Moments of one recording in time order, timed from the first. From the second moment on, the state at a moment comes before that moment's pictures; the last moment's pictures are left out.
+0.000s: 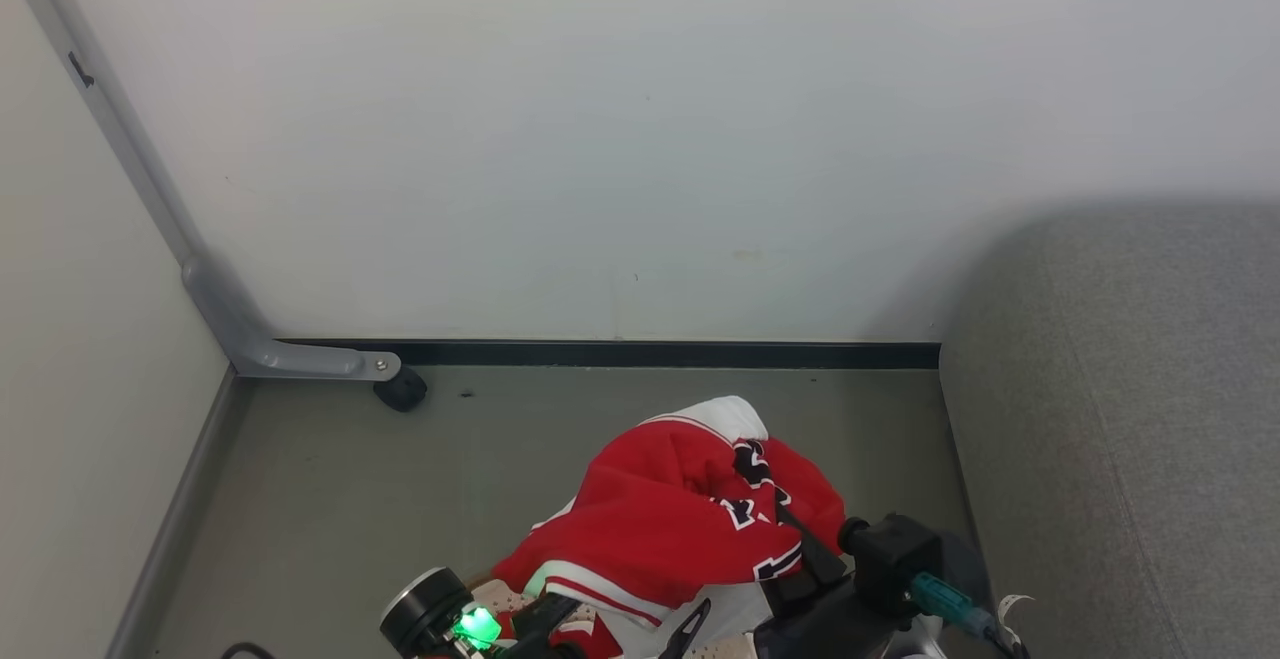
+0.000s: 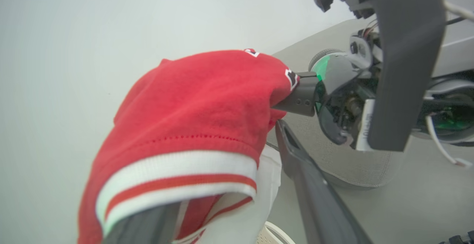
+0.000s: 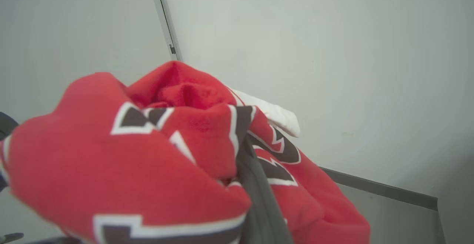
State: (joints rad) left arm -0.27 0.27 -0.76 0.17 -0.26 -0.13 -0.25; right arm -0.36 -0.07 0.65 0.40 0.37 0.01 -0.25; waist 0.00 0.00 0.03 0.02
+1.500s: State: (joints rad) left arm -0.14 0.24 -0.48 0.34 -0.37 -0.01 -0.25; right arm -0.25 -0.07 0.35 0.25 0.33 -0.02 -0.25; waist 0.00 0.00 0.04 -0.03
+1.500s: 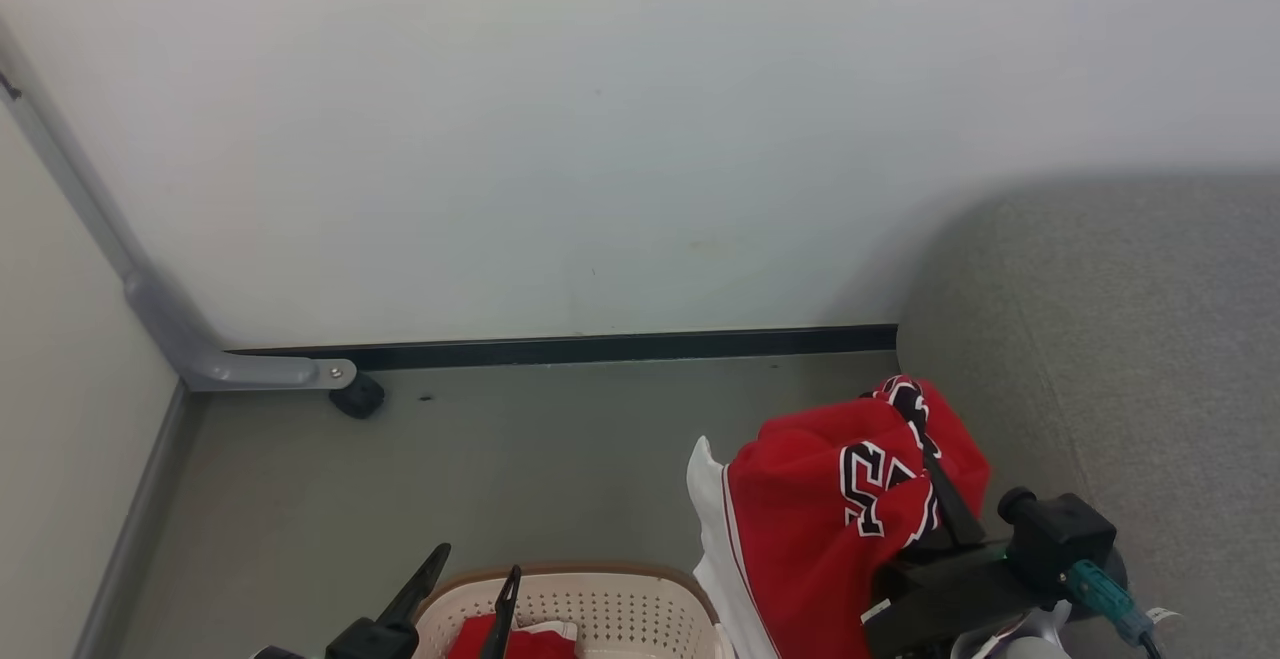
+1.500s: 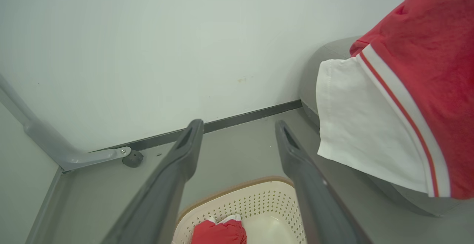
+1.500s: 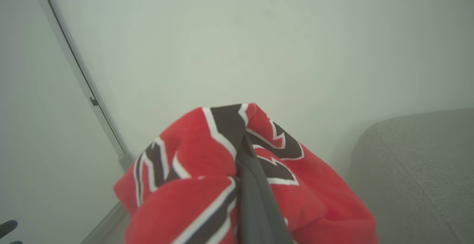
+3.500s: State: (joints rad) left arm -0.26 0.24 -0.45 0.23 -0.23 -0.11 -0.25; right arm -0.15 -0.05 0.15 -0.03 0.29 -0.12 -0.25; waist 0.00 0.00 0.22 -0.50
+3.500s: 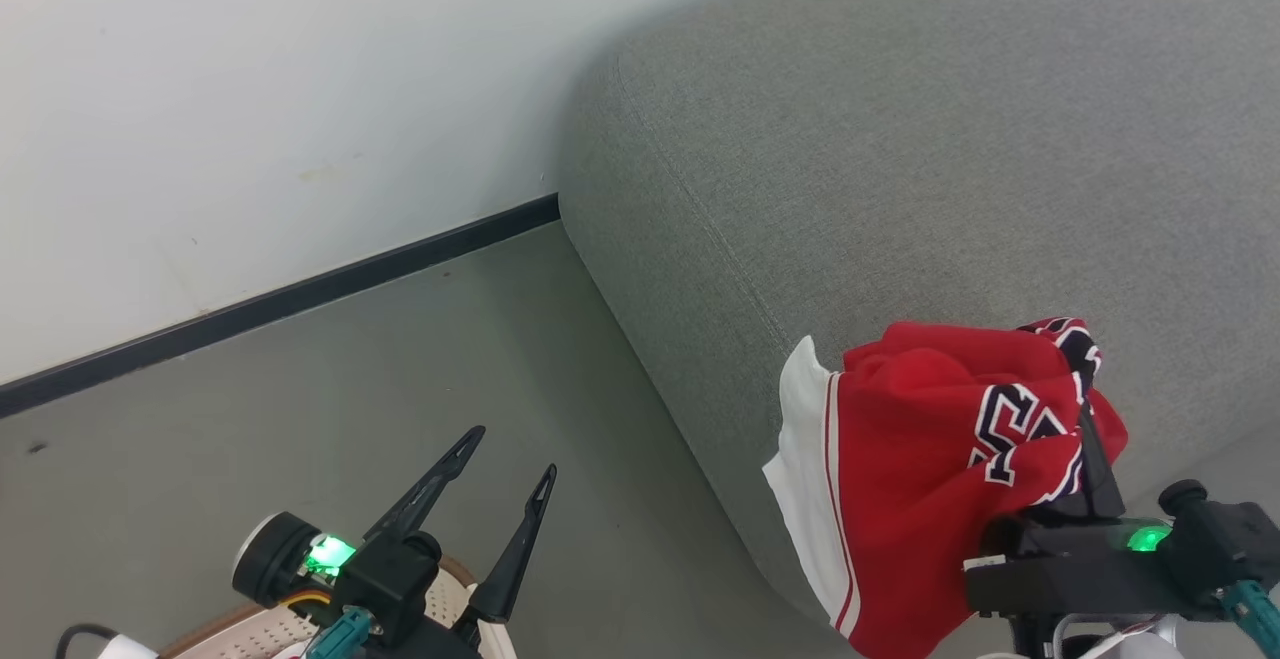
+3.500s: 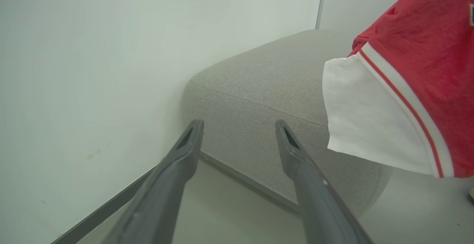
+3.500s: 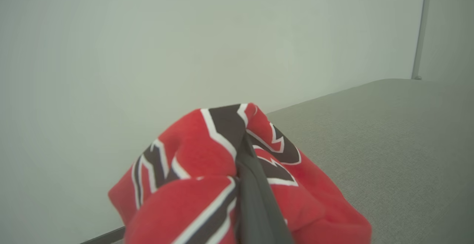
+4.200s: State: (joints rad) left arm -0.24 0.28 -0.43 0.19 -0.21 -0.12 -0.25; right arm -0.43 -0.10 -0.16 0.21 0.50 -0.04 -0.25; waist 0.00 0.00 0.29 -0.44
